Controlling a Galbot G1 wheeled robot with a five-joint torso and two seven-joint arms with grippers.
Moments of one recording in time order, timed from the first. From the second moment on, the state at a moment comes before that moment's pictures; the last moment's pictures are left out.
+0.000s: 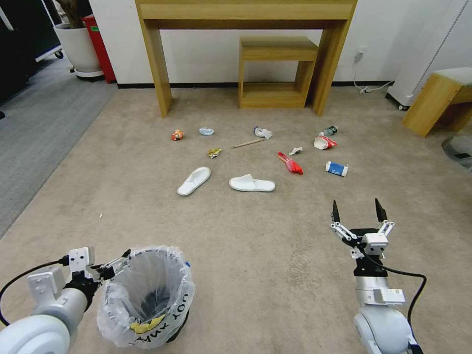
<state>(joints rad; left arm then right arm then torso) 1.87 -0.72 -0.77 -2.31 -1.13 0.39 -0.60 -1.50 1.25 0.58 1.91 0.07 0.53 0.18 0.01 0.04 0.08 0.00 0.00</state>
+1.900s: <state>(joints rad) 1.68 -0.58 -0.53 -2.04 -1.33 0.43 -0.57 -1.54 1.28 0.60 1.89 0.05 0.57 0.18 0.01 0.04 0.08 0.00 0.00</state>
